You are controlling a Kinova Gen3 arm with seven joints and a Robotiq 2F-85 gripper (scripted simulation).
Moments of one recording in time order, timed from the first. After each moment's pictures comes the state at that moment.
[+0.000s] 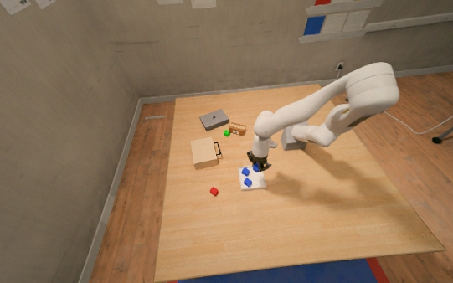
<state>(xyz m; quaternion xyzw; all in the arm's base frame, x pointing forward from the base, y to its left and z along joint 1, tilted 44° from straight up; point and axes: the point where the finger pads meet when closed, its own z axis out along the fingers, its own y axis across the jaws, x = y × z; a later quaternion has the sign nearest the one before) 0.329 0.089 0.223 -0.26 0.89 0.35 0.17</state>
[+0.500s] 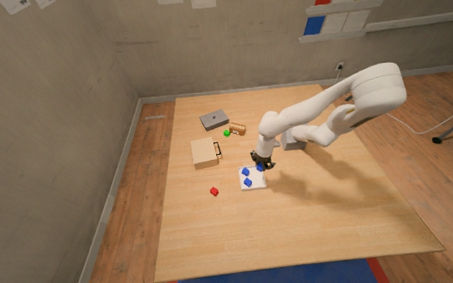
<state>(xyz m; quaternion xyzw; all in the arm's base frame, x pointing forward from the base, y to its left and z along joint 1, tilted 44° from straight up) 0.311 0.091 0.217 -0.30 0.88 0.33 0.17</state>
